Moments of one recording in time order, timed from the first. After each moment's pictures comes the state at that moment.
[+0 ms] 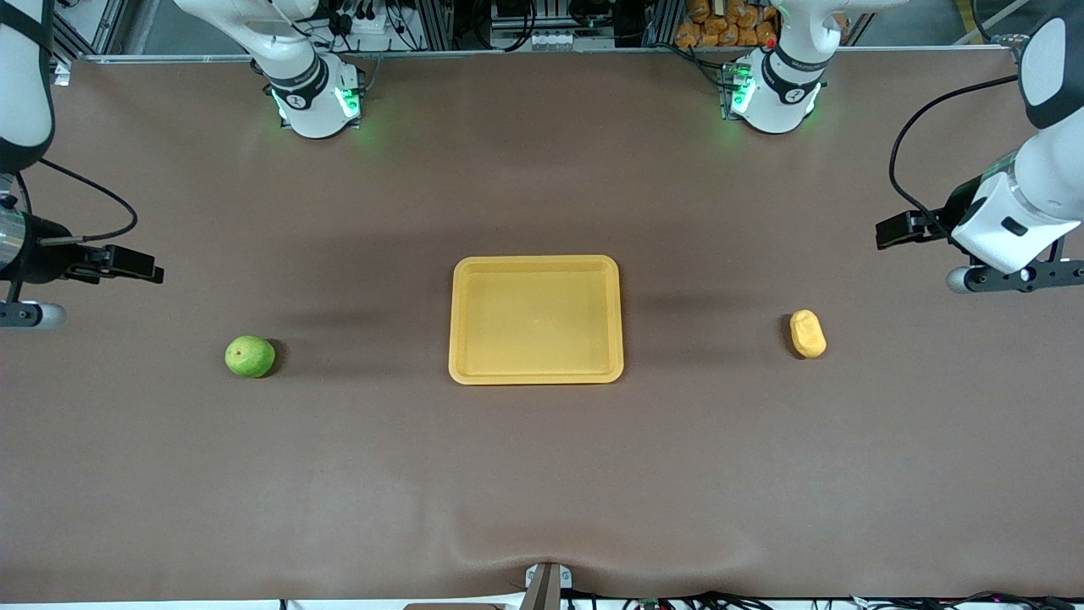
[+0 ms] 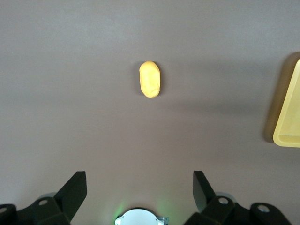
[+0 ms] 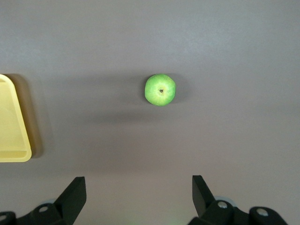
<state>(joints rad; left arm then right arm) -0.02 0.09 -0.07 -1.62 0.07 1.56 -0.14 -0.05 0.20 -0.04 -1.54 0.06 1.56 -0.07</state>
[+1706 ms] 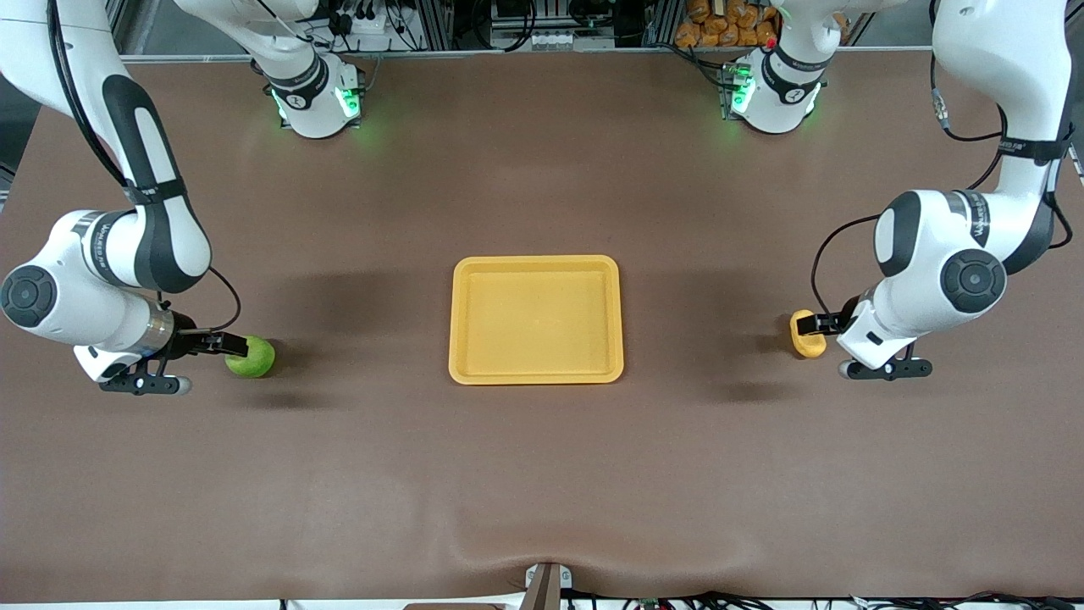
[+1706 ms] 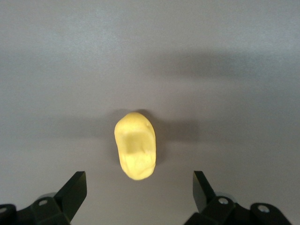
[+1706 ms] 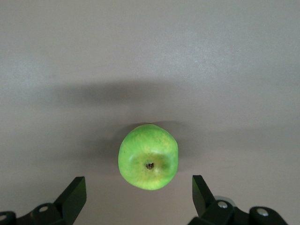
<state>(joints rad) 0.00 0.37 -0.07 -1.92 0.08 2.18 -0.14 -0.06 0.41 -0.04 -1.88 0.06 2.21 -0.07</state>
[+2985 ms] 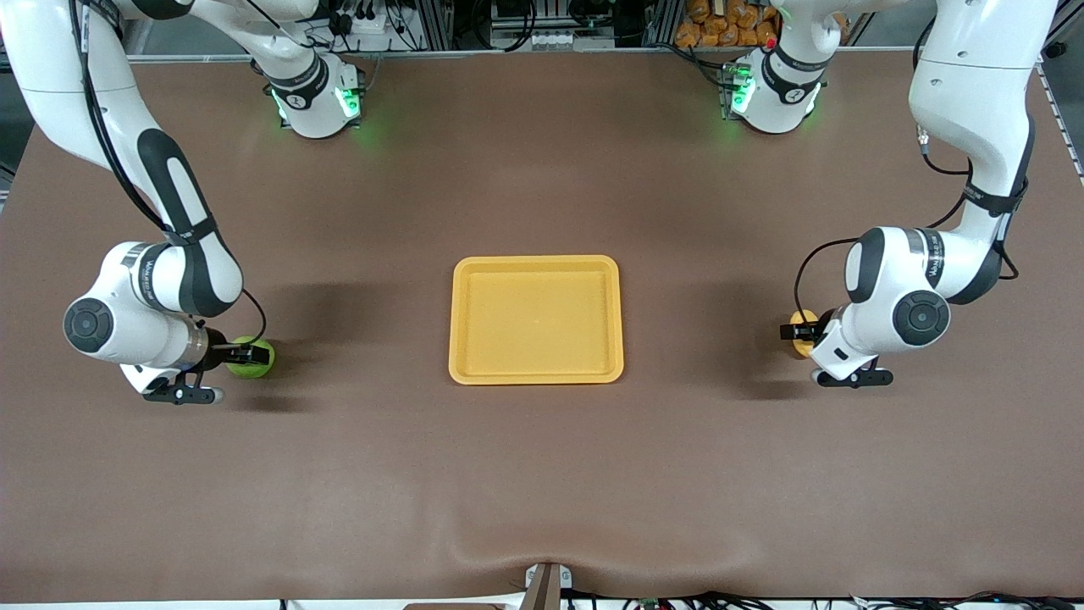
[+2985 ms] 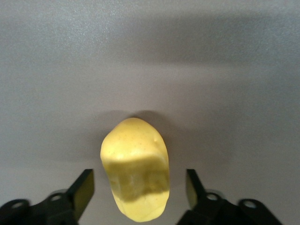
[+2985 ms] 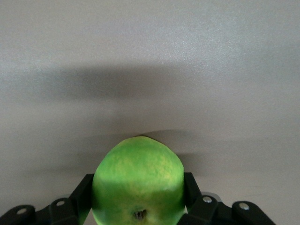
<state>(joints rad) 0.01 0.52 -0.06 -1.92 0.12 2.23 -0.14 -0.06 0.56 -0.04 -1.87 0.06 2.31 -0.07</state>
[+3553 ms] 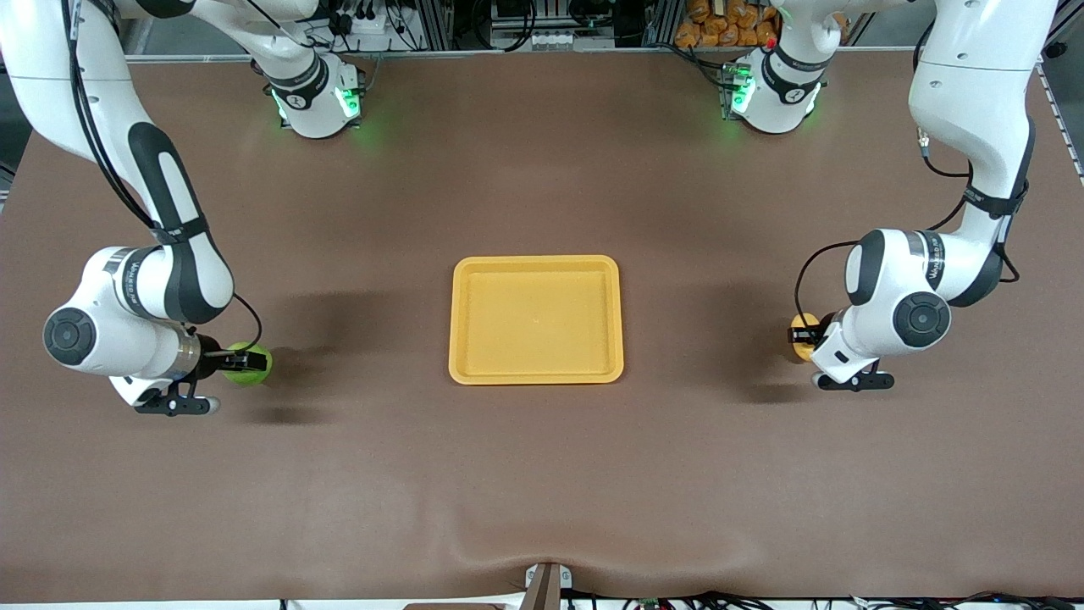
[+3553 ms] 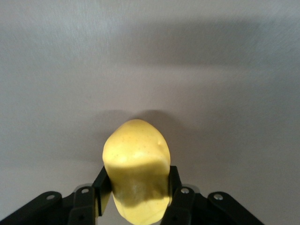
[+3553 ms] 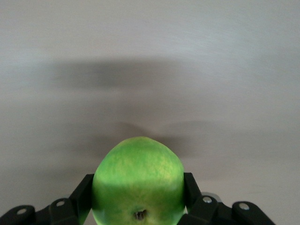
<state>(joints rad) 0.00 0.52 -0.07 -1.89 0.12 2.23 -0.14 -0.04 0.55 0.00 -1.72 0.06 2.12 -0.09</state>
